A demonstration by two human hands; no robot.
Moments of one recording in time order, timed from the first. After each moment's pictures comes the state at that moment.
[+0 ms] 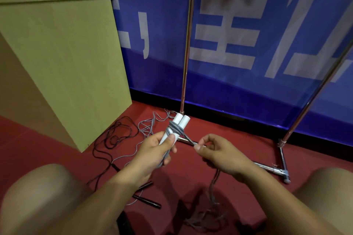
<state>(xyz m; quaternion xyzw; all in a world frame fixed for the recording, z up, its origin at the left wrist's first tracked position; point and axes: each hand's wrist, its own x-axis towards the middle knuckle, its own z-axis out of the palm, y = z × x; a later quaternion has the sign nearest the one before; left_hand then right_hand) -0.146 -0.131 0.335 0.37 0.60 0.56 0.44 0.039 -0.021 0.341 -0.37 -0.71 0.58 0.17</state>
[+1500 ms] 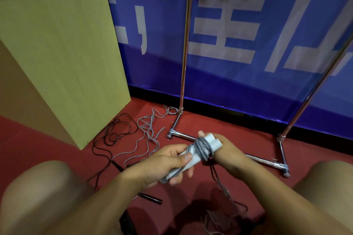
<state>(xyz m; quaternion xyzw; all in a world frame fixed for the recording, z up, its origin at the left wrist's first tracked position) -0.129 -0.142 0.338 0.47 0.45 0.42 0.63 0.035 -0.029 0.341 -0.35 -0.68 0.61 0.18</state>
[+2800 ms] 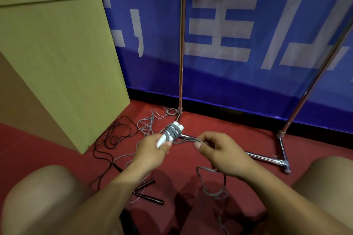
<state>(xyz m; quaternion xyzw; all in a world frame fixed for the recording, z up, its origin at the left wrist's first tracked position) -0.160 -0.115 0.305 0.44 0.77 0.38 0.25 0.050 -0.033 0.352 -0.33 -0.82 0.41 0.21</state>
